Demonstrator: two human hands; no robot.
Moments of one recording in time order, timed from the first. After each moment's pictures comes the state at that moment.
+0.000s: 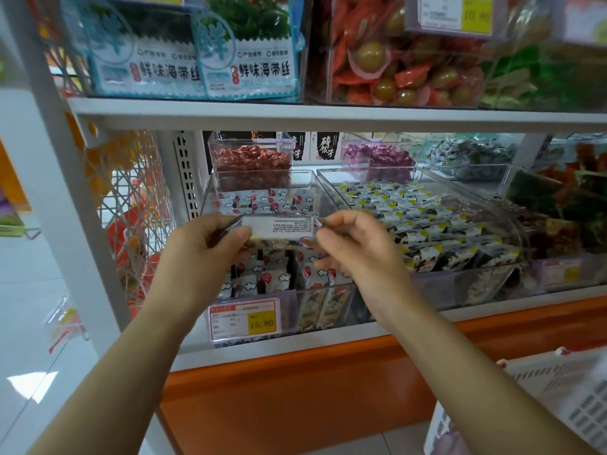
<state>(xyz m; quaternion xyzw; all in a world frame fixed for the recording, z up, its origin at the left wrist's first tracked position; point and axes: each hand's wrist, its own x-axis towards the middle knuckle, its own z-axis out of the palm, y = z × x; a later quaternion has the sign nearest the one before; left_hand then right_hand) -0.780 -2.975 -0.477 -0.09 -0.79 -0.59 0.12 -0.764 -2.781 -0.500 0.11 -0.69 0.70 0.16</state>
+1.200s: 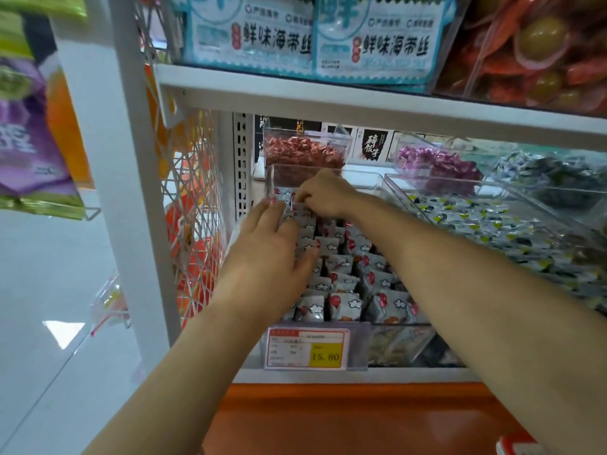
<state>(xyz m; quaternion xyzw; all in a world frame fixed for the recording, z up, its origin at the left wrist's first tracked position) -0.833 -2.987 -0.504 -0.15 -0.94 -0.21 0.21 -0.974 -2.856 -0.474 0.19 -0.98 0.08 0.06</state>
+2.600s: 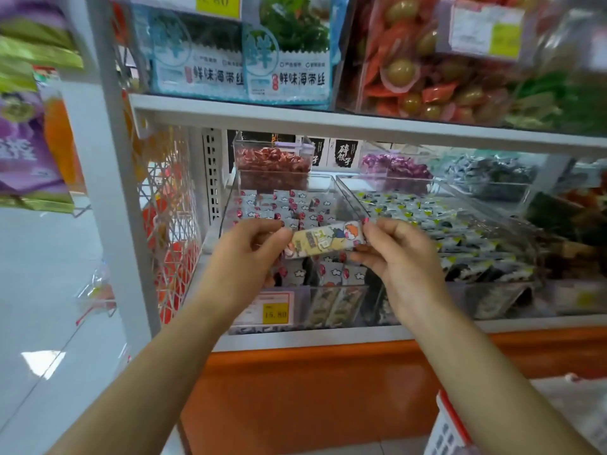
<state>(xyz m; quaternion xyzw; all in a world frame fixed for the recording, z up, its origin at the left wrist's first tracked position) -0.767 -2.960 -0.482 -0.11 -0.80 -0.58 0.11 -0.755 -2.779 -0.484 -0.01 -0.63 0.75 0.19</state>
